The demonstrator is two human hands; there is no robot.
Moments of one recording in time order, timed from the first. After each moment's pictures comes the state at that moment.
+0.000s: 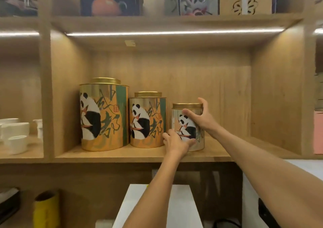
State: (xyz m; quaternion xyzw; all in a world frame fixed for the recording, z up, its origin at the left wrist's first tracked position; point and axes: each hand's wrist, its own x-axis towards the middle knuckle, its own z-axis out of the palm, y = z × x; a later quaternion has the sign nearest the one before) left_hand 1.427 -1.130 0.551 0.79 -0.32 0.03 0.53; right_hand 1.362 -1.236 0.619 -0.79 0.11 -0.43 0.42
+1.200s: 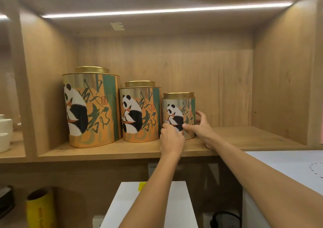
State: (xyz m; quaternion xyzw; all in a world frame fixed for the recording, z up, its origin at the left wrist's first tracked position) left_hand 1.434 -1.150 0.540 0.81 -0.28 0.14 0.50; right_hand 1.378 -1.259 0.558 -0.75 0.17 -0.38 0.51
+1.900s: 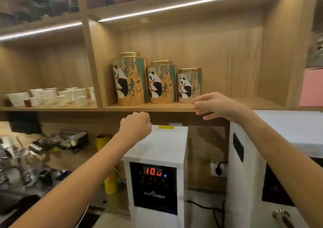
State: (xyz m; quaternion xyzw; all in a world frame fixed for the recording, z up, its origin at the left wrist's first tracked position) left_hand 1.285 -0.898 0.538 0.94 -0.26 0.19 0.13; right_hand 1.166 -1.130 0.582 -0.88 0.09 -0.15 0.45
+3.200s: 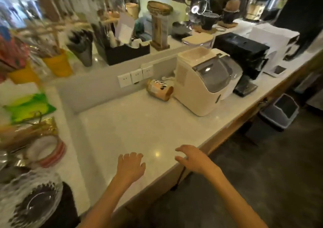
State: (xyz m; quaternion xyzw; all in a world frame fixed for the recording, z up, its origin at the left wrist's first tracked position) left_hand 0.286 -0.218 0.105 0.59 0.77 -0.06 0.22; right_hand 0.529 -0.129 0.141 -0.48 -0.82 0.30 -0.07
